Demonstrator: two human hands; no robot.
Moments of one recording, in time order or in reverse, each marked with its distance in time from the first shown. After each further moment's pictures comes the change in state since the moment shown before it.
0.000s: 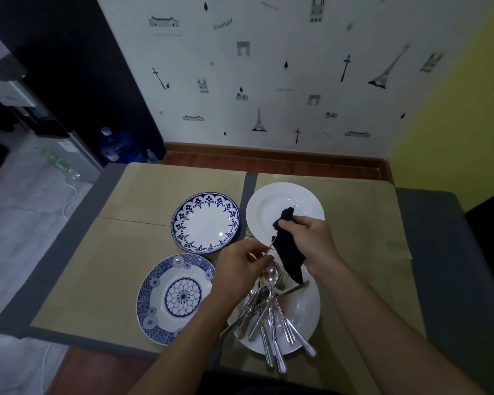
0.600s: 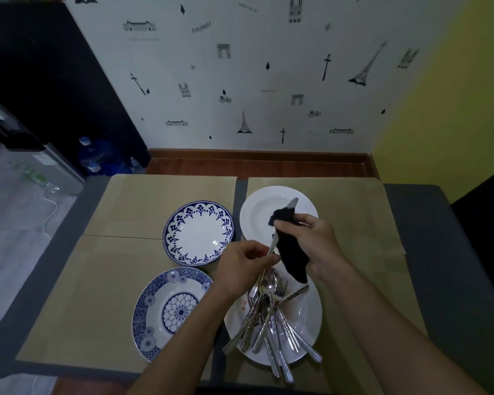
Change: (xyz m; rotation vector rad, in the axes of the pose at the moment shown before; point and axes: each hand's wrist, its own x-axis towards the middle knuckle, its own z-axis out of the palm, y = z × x) left_hand 0.025 0.011 -0.007 -0.305 -0.211 -0.120; right_hand 0.004 -0.009 -0.001 0.123 0.046 0.011
